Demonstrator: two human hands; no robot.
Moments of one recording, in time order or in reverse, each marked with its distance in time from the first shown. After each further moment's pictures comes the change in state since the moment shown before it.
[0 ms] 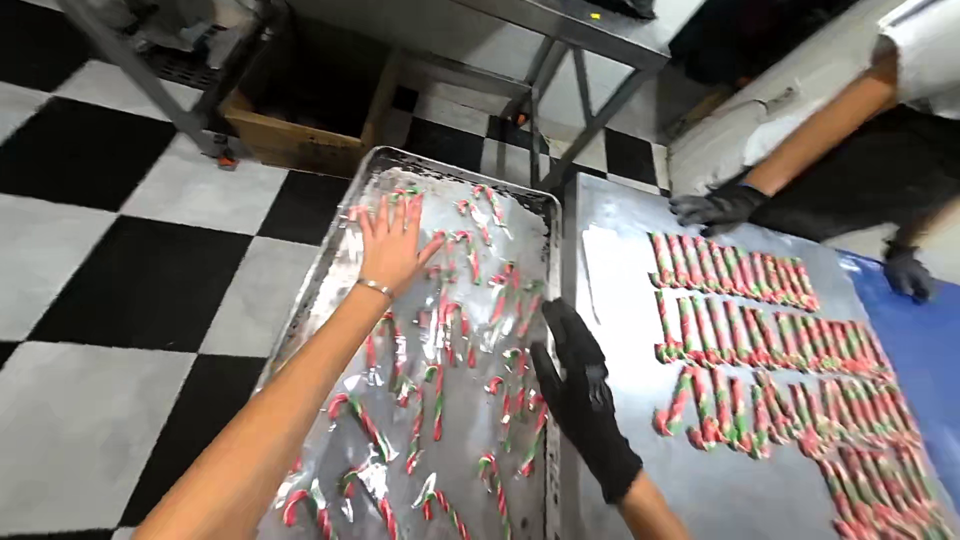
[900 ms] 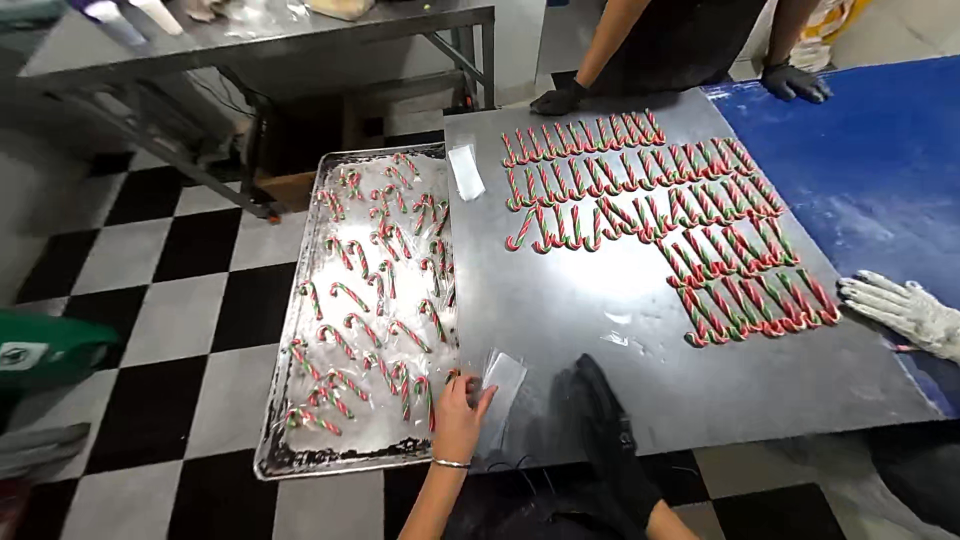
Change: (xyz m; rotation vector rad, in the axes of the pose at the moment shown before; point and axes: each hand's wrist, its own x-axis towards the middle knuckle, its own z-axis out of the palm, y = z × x) left_hand -0.477 0.342 0.020 -0.336 -0.118 -0.228; right_hand -0.413 0.101 -0.173 0.514 0.001 0.434
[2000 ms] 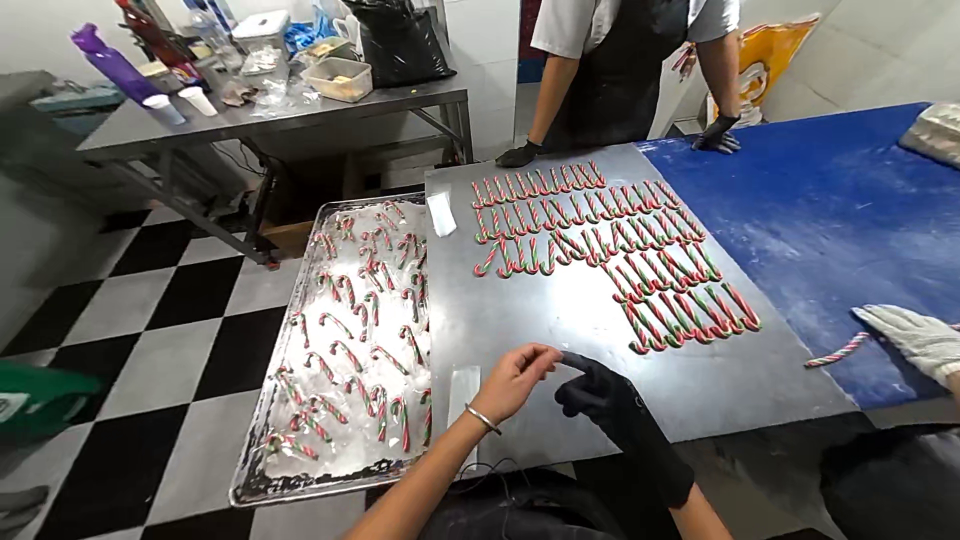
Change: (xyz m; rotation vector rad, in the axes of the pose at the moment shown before) left_hand 0.025 0.190 -0.012 -0.700 -0.653 0.270; right_hand 0.028 -0.033 -0.127 0.540 -0.306 0.086
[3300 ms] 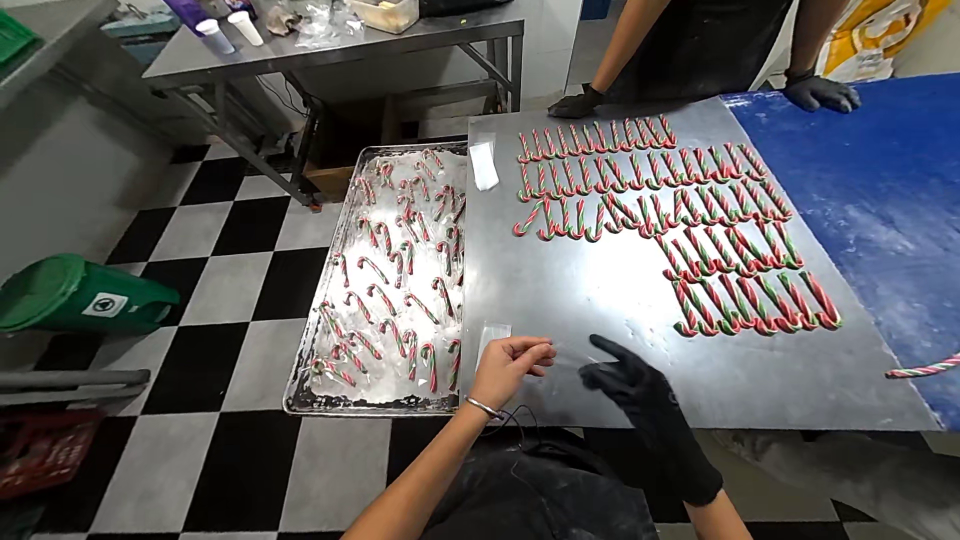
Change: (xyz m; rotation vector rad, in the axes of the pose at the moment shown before) left_hand -0.056 -0.018 -0.014 -0.191 0.372 -0.233; right_hand -0.011 0.019 0.020 0.085 0.086 0.060
